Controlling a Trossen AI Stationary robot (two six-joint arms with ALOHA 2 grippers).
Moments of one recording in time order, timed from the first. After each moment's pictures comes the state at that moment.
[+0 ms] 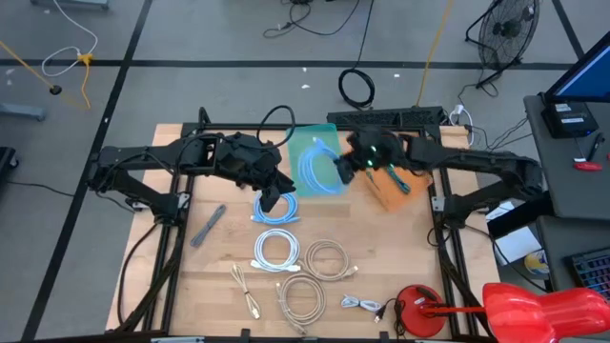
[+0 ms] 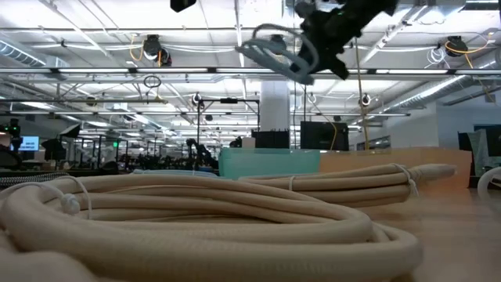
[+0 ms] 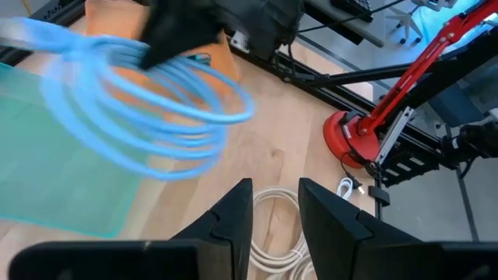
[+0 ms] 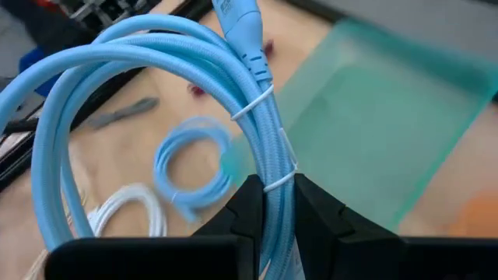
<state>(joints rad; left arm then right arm) 0.02 1.38 1.48 -0.68 0.05 -0.46 -0.29 1.33 1.10 -0.41 0.03 0.51</state>
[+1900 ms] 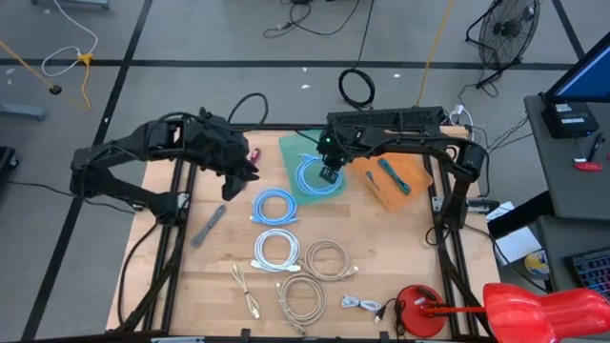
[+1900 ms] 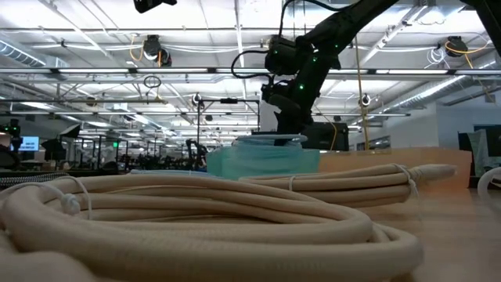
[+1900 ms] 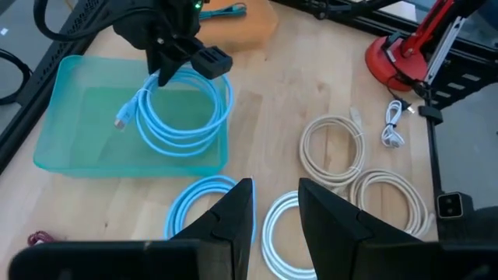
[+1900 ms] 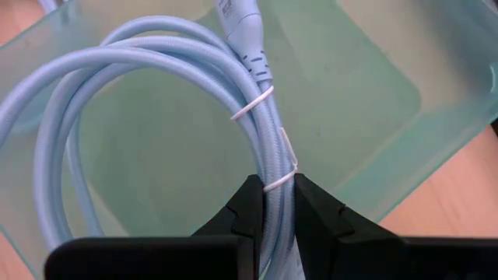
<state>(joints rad) 0.17 1.20 1.48 -1.03 0.13 -0.16 -0.42 1.83 1.31 -0.52 -0.03 0.01</state>
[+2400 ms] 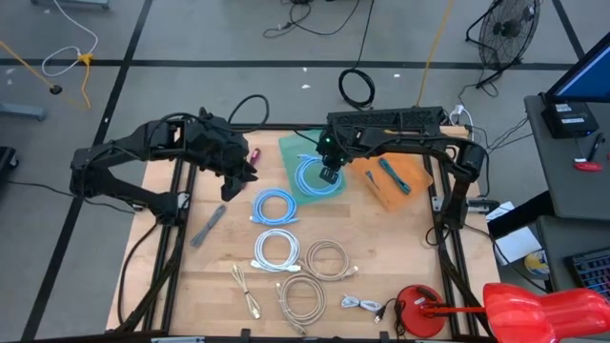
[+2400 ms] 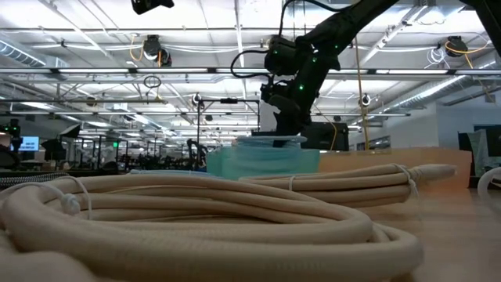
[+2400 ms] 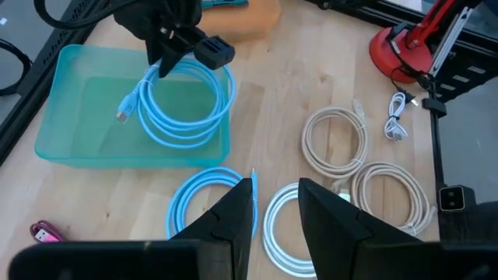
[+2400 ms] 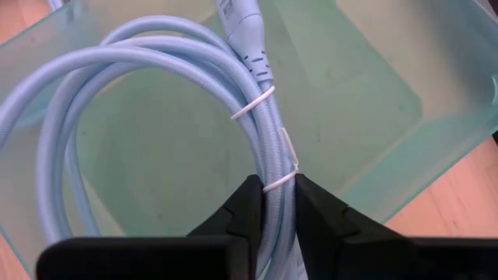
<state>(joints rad) 0.17 1.20 1.48 -1.06 0.13 -0.17 -0.42 1.83 1.31 -0.50 -0.03 -0.02</state>
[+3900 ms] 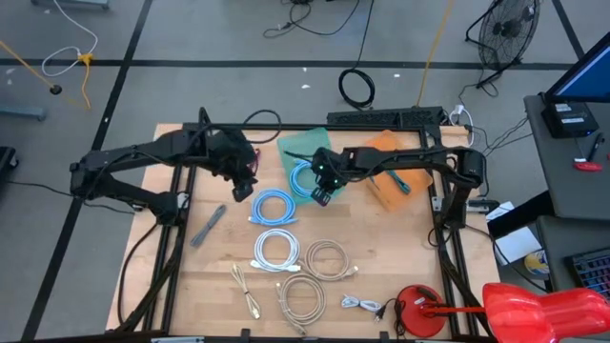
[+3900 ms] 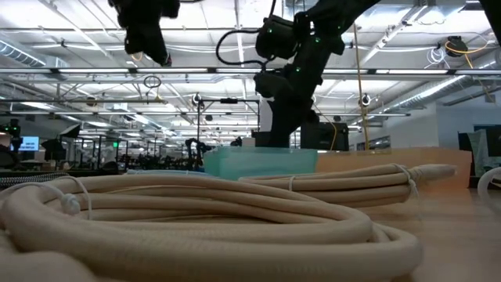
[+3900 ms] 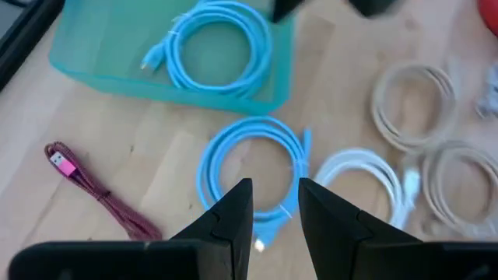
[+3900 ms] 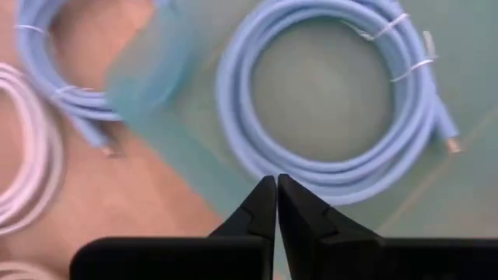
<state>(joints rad) 0.25 1.20 1.22 -0.98 0.08 -0.22 -0.22 1.82 1.31 -0.57 -0.03 0.38</state>
